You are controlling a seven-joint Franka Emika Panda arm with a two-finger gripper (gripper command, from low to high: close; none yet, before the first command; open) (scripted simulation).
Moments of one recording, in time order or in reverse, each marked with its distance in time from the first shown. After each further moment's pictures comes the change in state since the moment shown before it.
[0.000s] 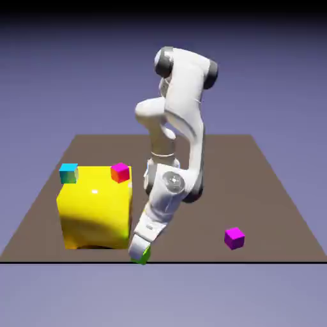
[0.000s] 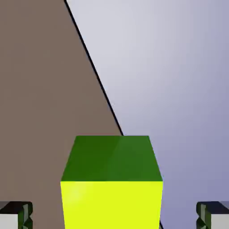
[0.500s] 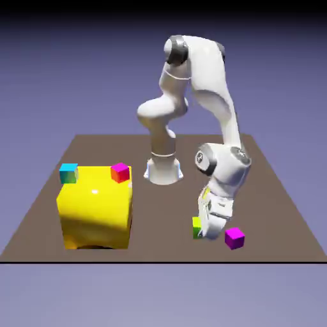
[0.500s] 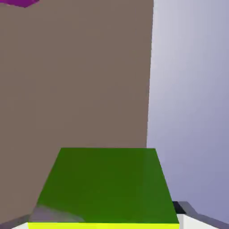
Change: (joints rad) arm 0.405 -0.317 0.107 -0.074 -0.256 -0.192 0.080
